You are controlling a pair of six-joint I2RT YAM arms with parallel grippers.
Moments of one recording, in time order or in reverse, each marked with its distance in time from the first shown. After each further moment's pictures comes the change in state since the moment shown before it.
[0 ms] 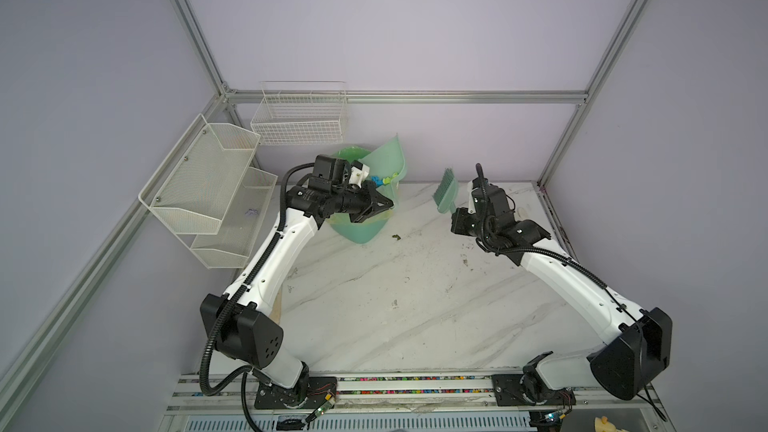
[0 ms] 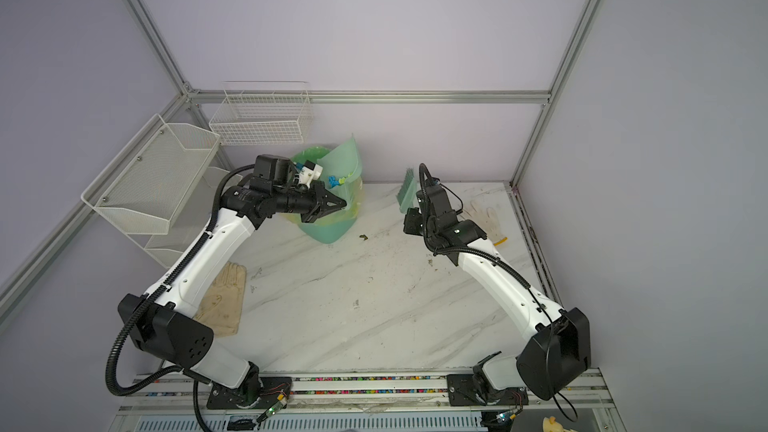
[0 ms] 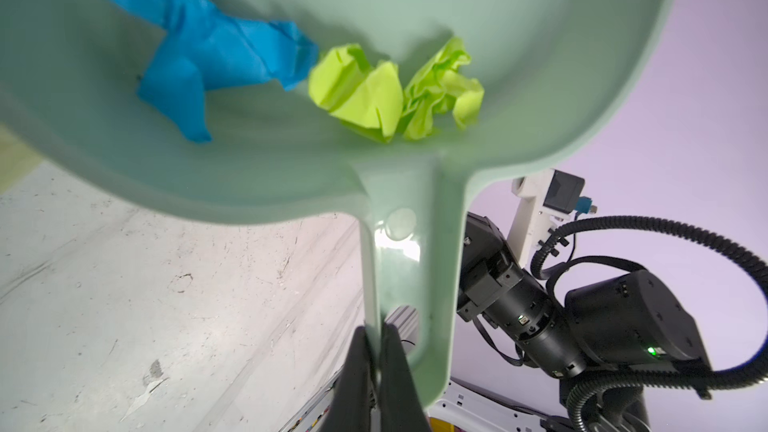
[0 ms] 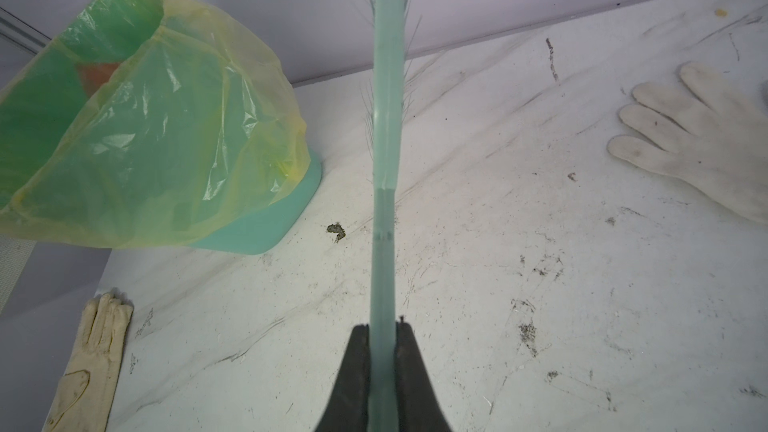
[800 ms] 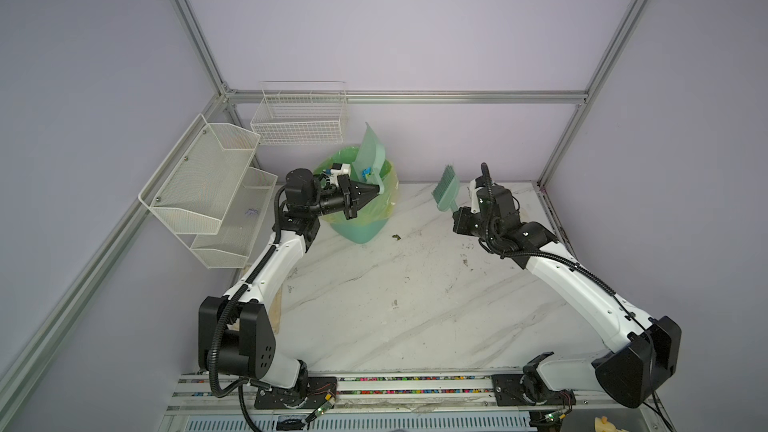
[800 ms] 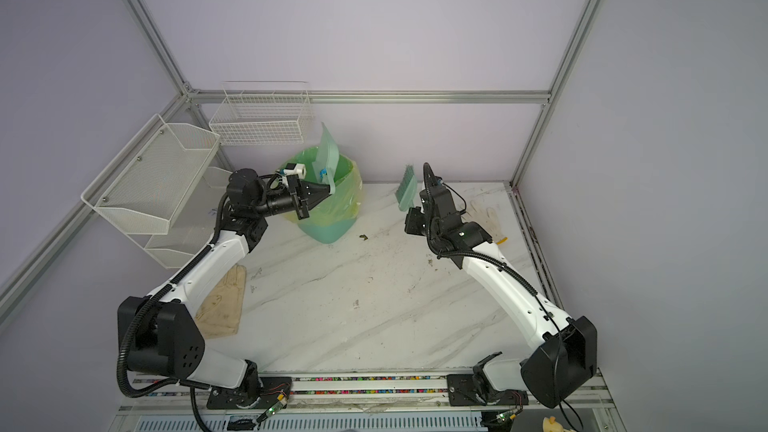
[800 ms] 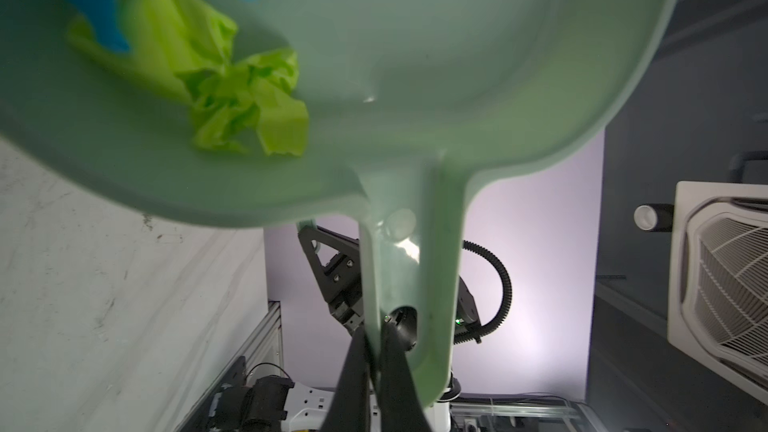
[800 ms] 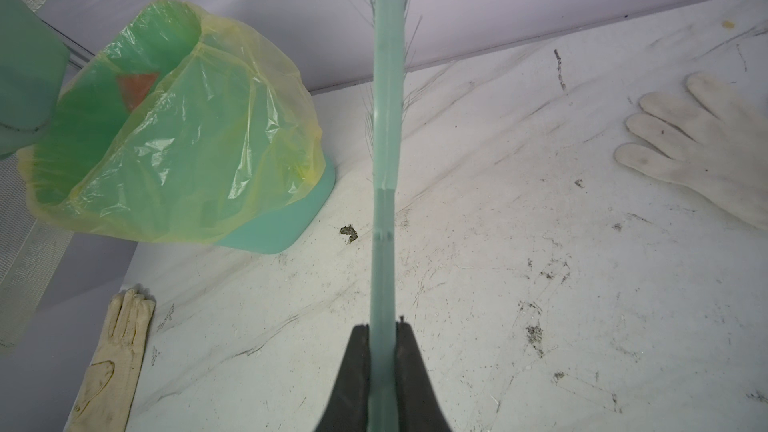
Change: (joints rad) left arm 0.164 -0.070 -0.451 1.069 0.343 -0.770; right arm 0.000 -0.033 -0.002 0.002 -0.019 0.000
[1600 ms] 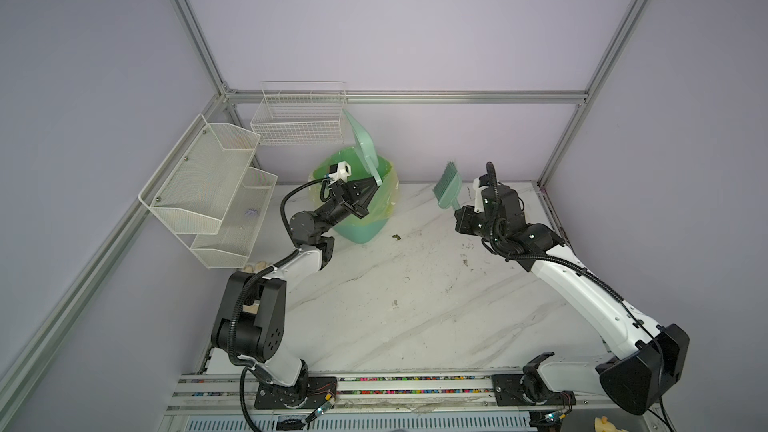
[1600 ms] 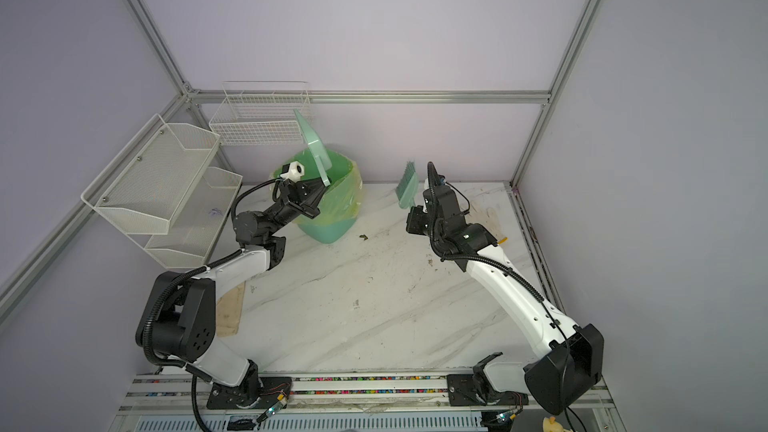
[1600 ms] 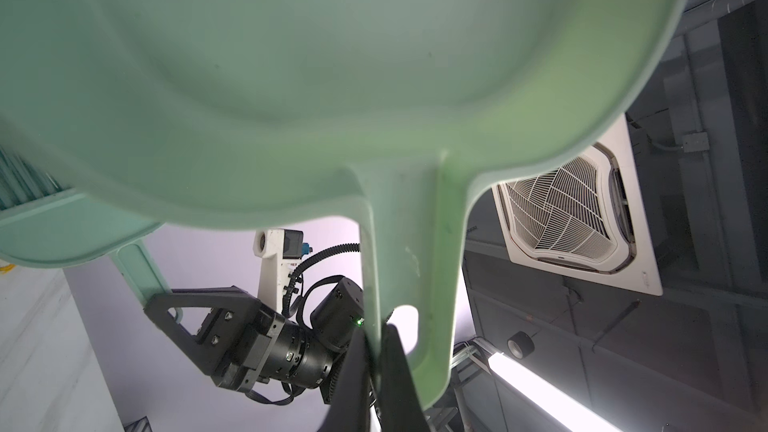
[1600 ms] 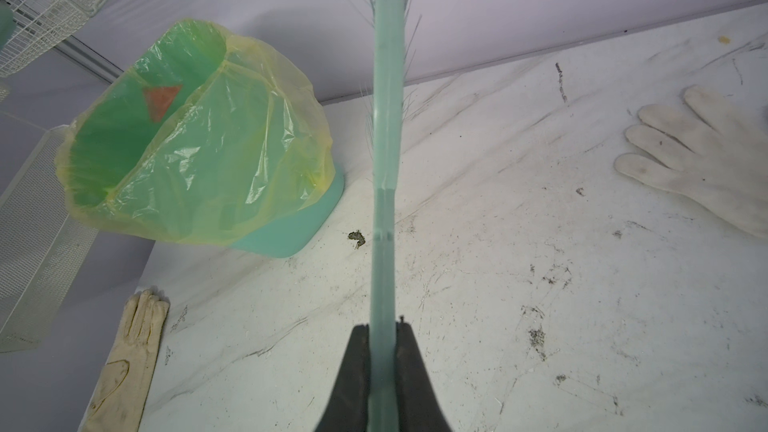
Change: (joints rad) left arm -0.081 0.121 -0.232 1.078 -0.251 -0.477; right arm 0.000 -0.035 0.000 0.000 -0.007 0.000
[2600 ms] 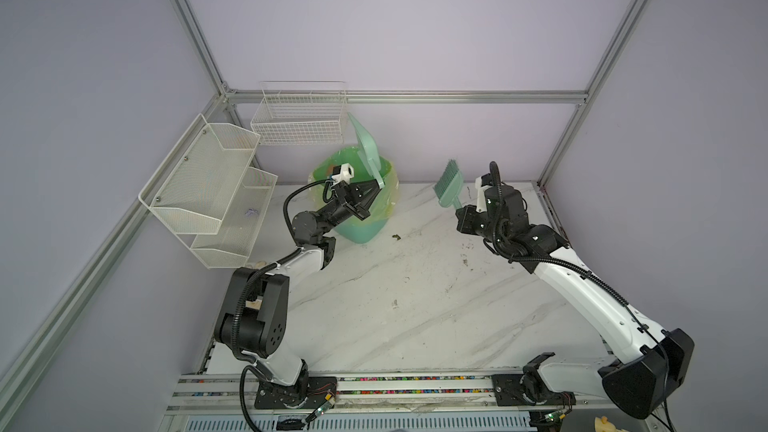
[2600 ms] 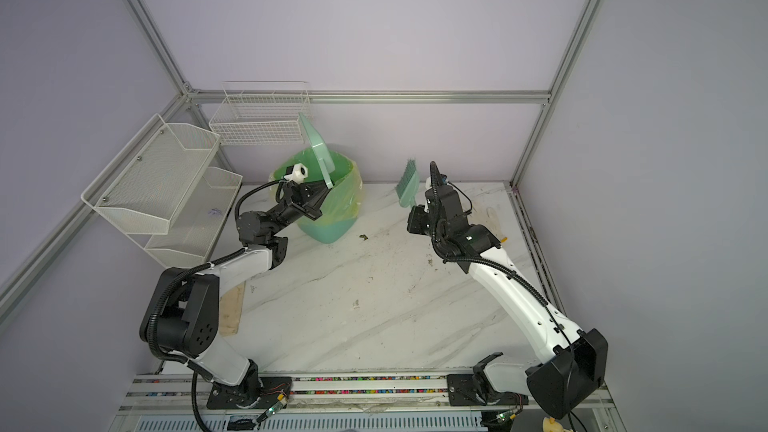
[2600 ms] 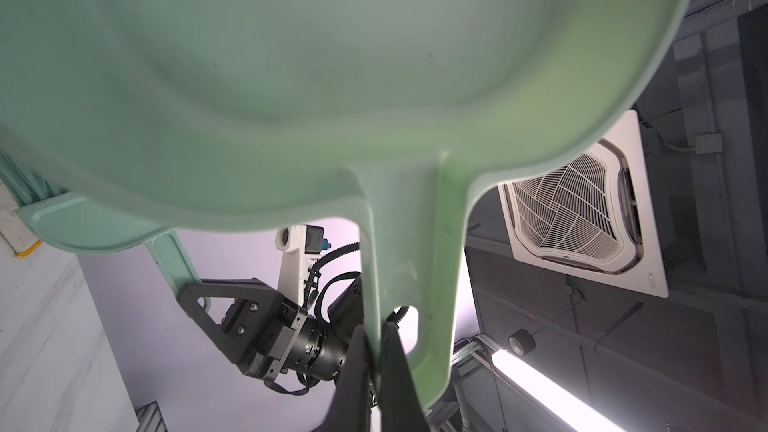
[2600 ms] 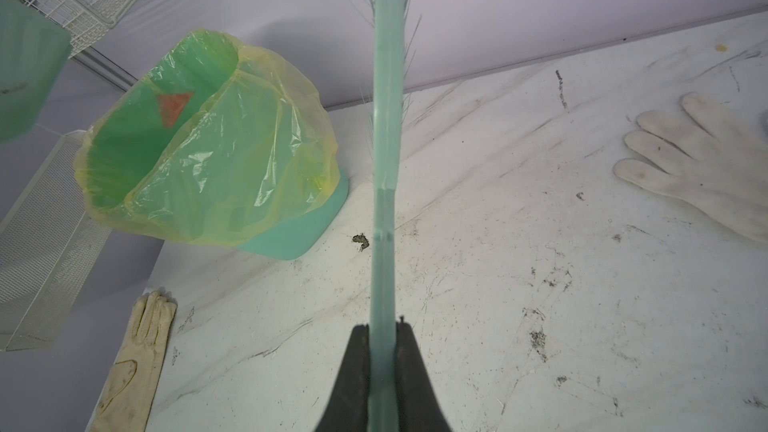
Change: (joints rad) left arm 0.001 0.020 0.000 0.008 0.037 -0.002; right arm 0.000 -0.022 -0.001 -0.001 0.000 0.000
